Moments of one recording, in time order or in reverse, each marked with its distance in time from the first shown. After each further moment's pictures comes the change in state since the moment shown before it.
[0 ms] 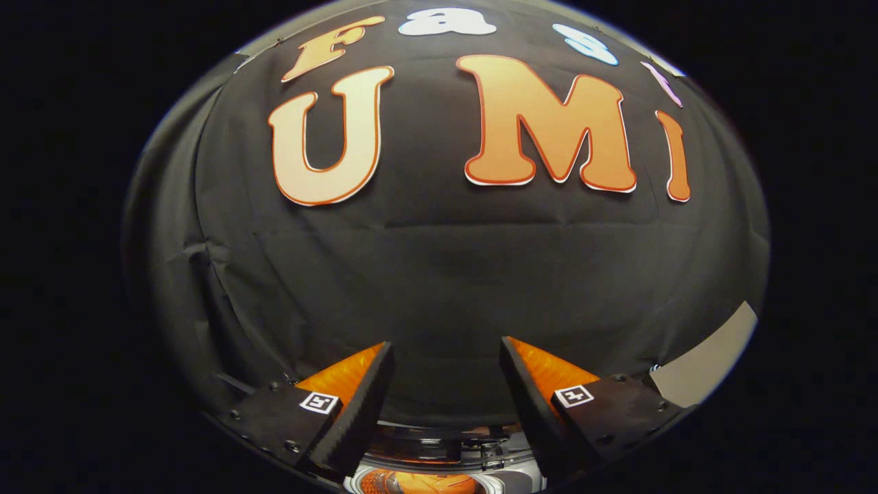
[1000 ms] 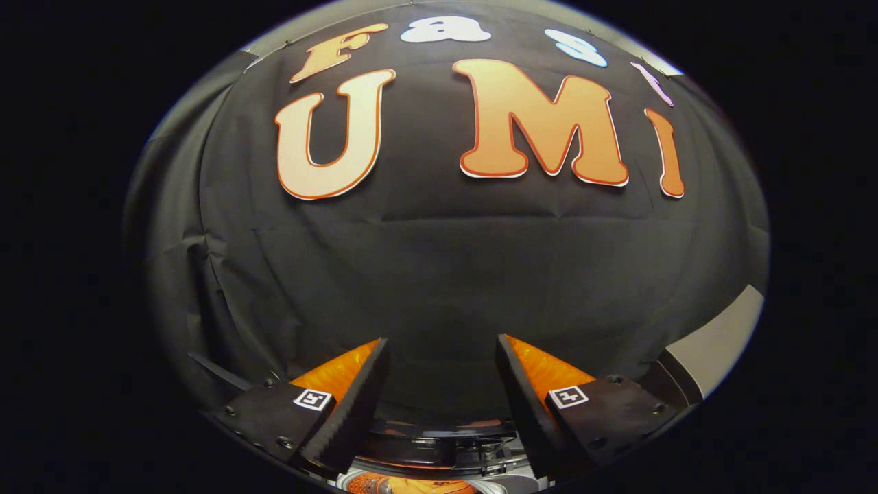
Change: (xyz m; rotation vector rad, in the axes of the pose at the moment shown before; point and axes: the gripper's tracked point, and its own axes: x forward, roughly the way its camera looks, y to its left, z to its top) arm -0.010 -0.004 -0.029 -0.004 -0.115 0.007
